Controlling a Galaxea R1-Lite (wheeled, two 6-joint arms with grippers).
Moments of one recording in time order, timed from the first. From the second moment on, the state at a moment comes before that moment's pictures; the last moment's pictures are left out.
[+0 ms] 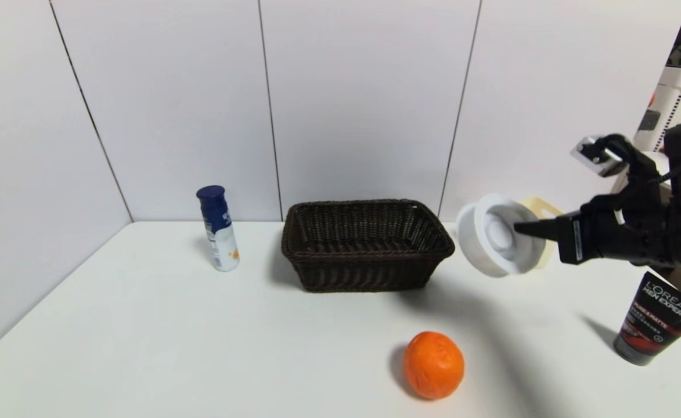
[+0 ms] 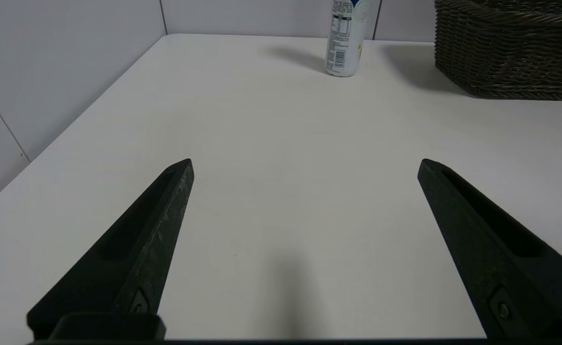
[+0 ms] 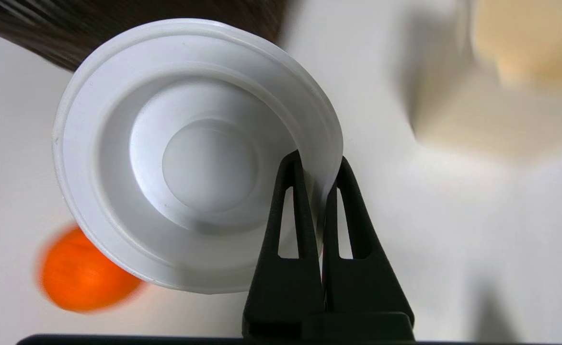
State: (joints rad) left arm 0.00 0.00 0.00 0.00 0.02 -0.05; right arm 0.15 1.50 -0.90 -0.10 0.30 -0.09
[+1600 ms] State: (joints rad) left arm 0.00 0.00 0.00 0.00 0.02 -0.05; right arm 0.39 2.24 -1.61 -0.26 0.41 -0.20
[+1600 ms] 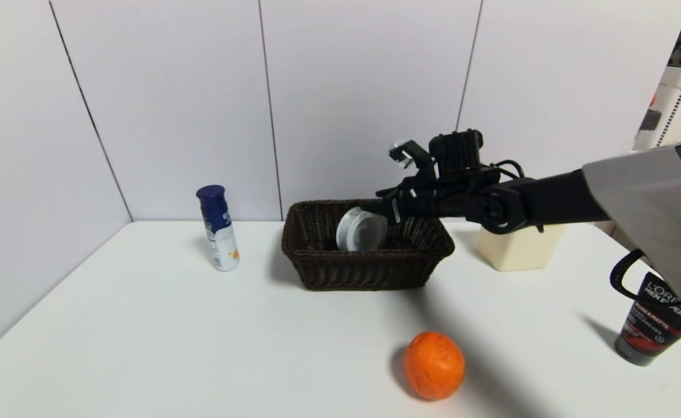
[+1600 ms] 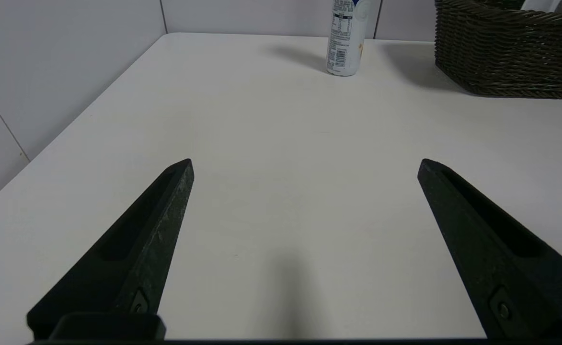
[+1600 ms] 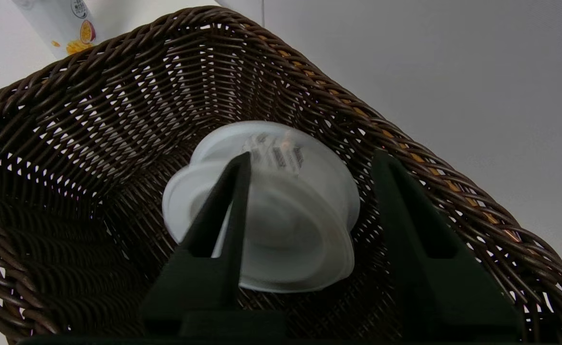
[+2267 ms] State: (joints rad) left arm 0.00 0.00 0.00 0.00 0.02 -0.05; right arm 0.29 1.65 -1.32 0.00 0.41 -0.20
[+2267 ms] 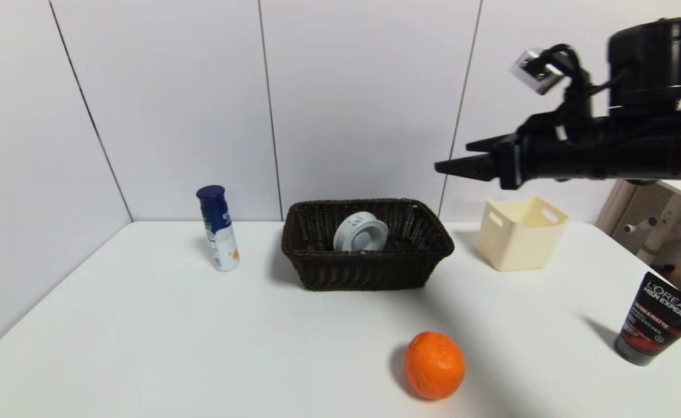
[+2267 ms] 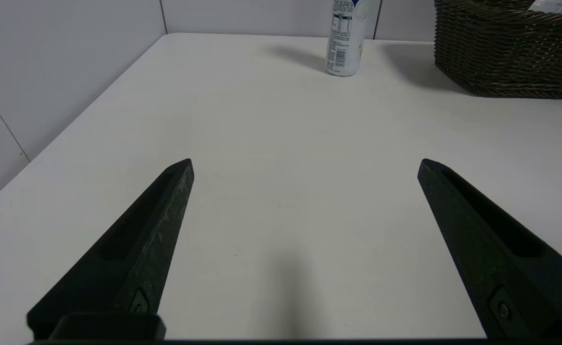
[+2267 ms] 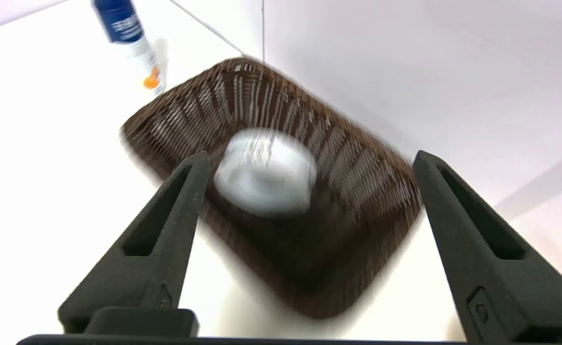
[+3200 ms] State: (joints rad) left arm 0.00 0.00 0.00 0.00 0.02 -0.05; right arm 0.01 0.36 -0.12 0.03 0.14 -0.27
